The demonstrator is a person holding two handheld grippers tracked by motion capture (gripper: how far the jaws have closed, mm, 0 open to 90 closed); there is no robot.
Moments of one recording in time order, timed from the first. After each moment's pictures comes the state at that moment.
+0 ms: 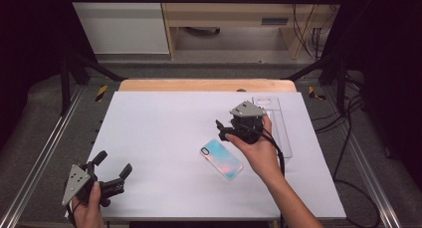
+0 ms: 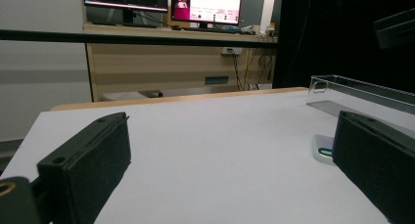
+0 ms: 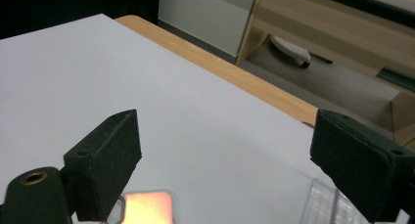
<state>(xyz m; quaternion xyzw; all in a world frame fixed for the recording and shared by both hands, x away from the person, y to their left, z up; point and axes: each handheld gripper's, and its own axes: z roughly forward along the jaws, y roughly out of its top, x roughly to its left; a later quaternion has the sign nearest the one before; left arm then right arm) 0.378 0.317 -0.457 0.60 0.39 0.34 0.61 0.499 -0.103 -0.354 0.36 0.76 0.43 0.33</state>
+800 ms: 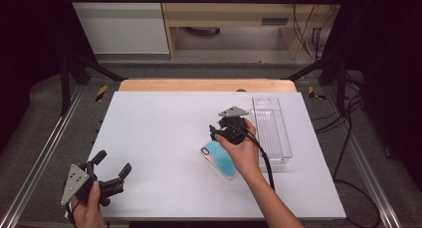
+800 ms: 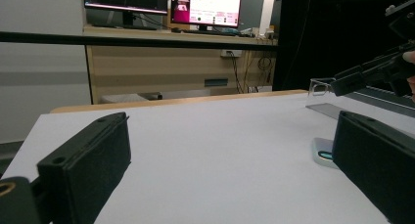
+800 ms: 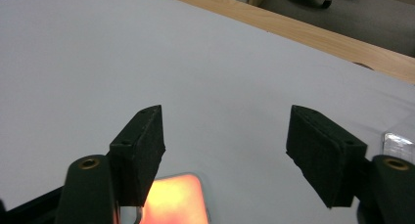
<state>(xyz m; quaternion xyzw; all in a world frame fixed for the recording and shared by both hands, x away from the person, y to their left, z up) 0.378 0.318 -0.456 0.60 0.38 0.35 0.61 0.528 -0.077 -0.406 0.44 0.77 0.39 0.25</state>
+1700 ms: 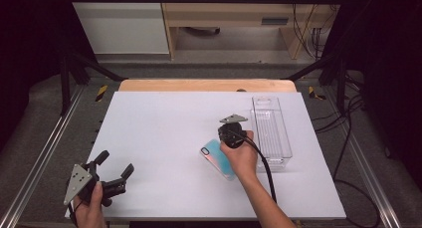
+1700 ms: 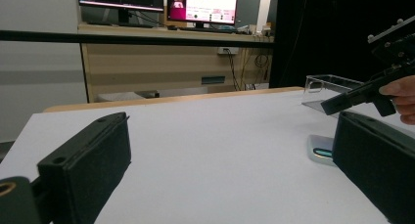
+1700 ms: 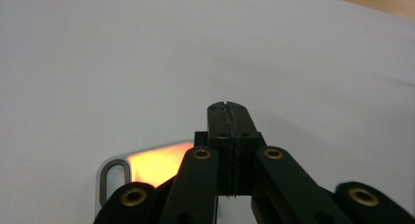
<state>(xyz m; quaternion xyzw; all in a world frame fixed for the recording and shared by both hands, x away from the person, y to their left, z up) 0.379 0.313 -0.456 0.61 0.38 0.34 0.61 0.530 -0.079 -0.443 0.47 0.77 0.37 0.22</state>
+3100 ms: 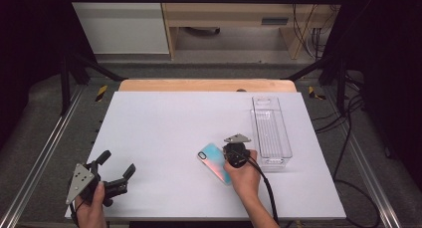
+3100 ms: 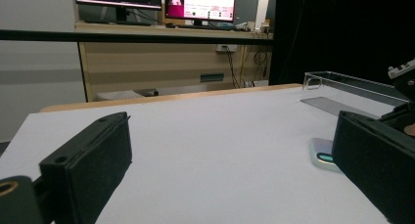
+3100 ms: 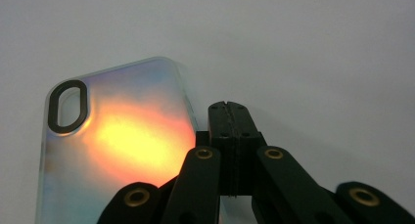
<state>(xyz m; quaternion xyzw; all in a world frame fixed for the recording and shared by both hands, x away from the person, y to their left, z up) 0.379 0.309 -0.456 0.61 0.38 0.34 0.61 0.489 -0.090 -0.485 0.49 0.77 0.34 0.22</state>
